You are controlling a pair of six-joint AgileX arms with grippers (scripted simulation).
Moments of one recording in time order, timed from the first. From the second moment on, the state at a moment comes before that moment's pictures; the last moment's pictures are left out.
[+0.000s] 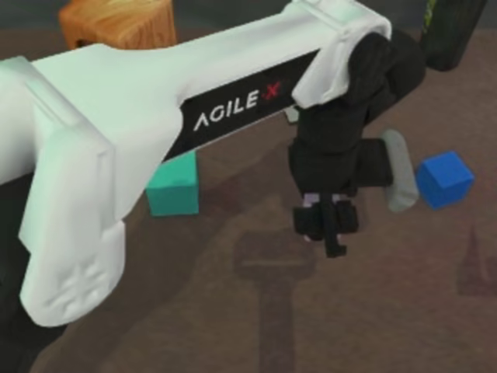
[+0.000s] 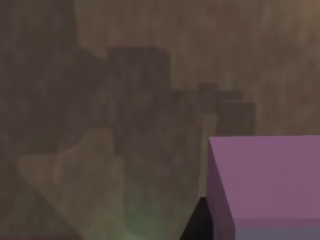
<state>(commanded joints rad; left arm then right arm) -0.87 2.30 2.07 -1.34 0.02 0.71 0.00 0.00 0.00 0.00 0.00 0.00</state>
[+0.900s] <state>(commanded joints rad) -0.94 2.37 1.97 -1.16 0.02 0.66 0.00 0.00 0.00 0.00 0.00 0.00</state>
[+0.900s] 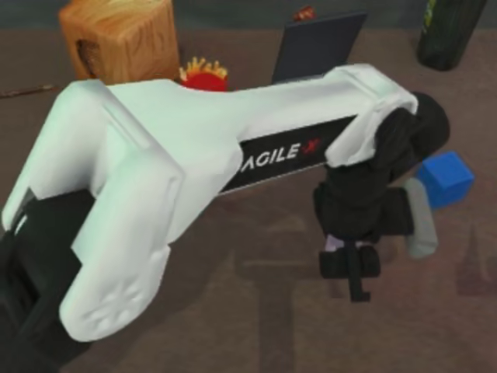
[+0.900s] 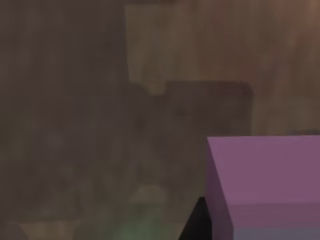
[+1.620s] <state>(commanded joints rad) -0.94 2.38 1.94 -1.12 0.01 0.66 0.00 0.00 0.00 0.00 0.00 0.00</state>
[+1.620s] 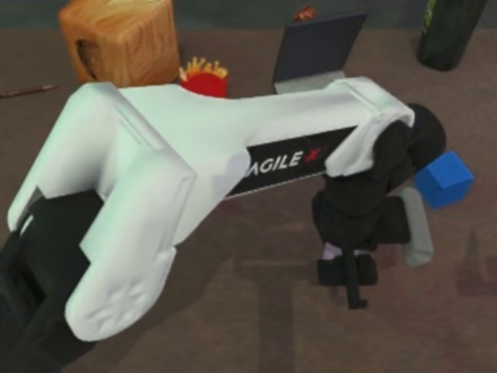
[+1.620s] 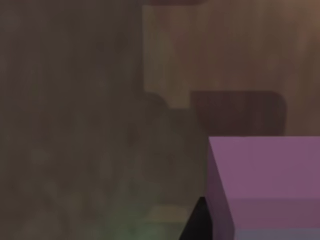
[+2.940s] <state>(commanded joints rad) -0.93 2.36 2.08 -1.29 0.01 0.65 0.00 0.00 0.00 0.00 0.00 0.00</state>
